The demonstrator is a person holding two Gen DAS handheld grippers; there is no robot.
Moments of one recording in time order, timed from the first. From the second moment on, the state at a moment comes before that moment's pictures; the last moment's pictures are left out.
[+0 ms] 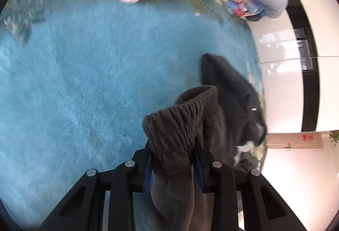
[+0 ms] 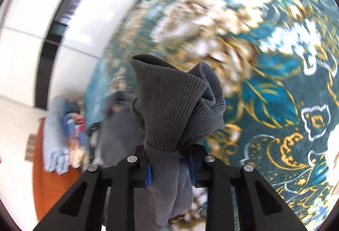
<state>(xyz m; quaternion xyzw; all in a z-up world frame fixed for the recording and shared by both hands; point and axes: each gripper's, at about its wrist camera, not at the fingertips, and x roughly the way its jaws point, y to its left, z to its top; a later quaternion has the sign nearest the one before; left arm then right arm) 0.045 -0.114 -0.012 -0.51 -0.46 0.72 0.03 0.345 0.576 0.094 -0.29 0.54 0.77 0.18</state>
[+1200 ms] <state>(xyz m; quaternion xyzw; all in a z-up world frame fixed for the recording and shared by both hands) 0.132 -0.155 -0.011 -0.50 -0.48 0.72 -0.01 0.255 0.296 0.130 -0.46 0.05 0.88 0.09</state>
